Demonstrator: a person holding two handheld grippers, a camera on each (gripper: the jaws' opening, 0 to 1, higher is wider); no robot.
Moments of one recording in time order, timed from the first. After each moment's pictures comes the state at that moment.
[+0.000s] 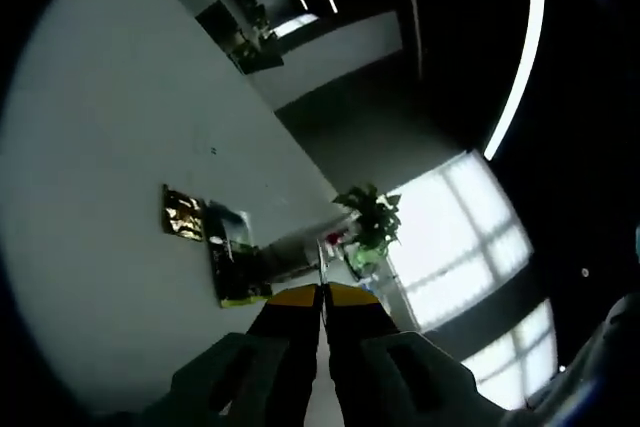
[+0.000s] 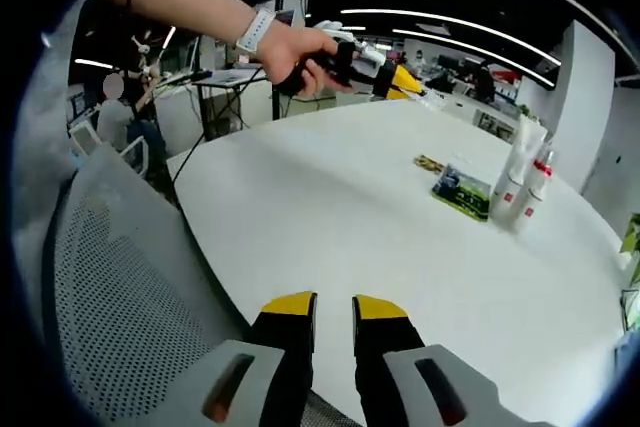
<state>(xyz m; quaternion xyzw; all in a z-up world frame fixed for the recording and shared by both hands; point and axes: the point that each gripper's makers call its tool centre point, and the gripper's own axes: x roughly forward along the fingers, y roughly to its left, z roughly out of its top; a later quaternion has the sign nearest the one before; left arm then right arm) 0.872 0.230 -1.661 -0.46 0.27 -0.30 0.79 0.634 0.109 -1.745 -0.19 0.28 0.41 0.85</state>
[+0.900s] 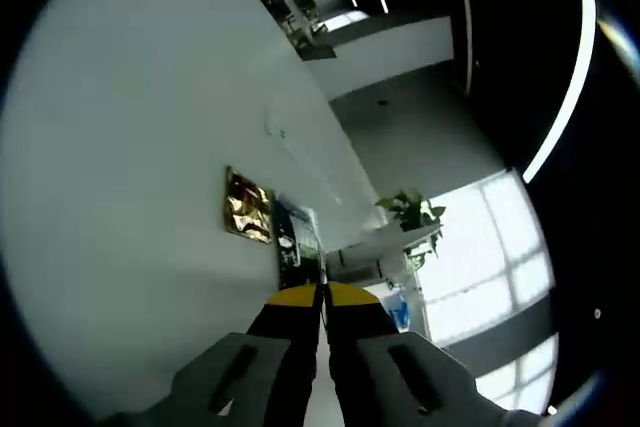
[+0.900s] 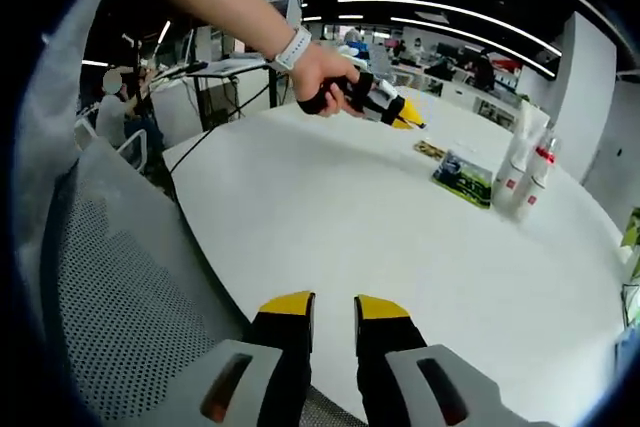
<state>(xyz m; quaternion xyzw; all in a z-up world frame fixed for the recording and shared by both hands) 0.910 0.237 -1.743 -0.49 0.34 -0.22 0.78 0.635 0.106 -1.756 -0.19 0.30 0.41 0.84</state>
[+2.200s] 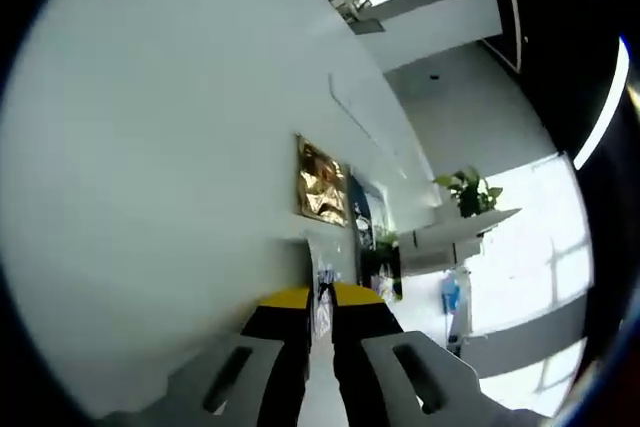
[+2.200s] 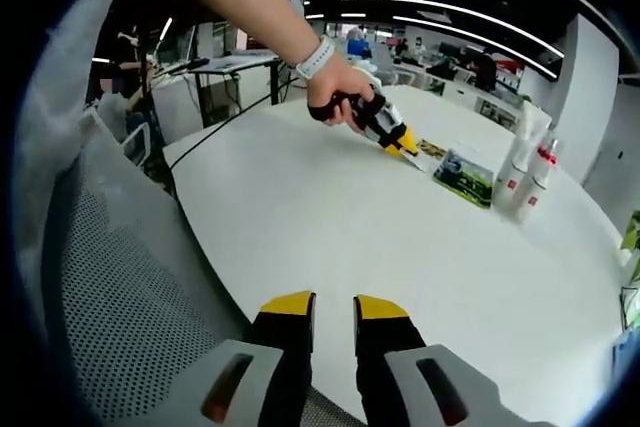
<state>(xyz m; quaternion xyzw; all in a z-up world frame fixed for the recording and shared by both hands) 0.911 0.238 -1.797 -0.41 0.44 -0.17 0.78 0.635 0.106 -1.757 -0.20 0.31 0.41 0.84</state>
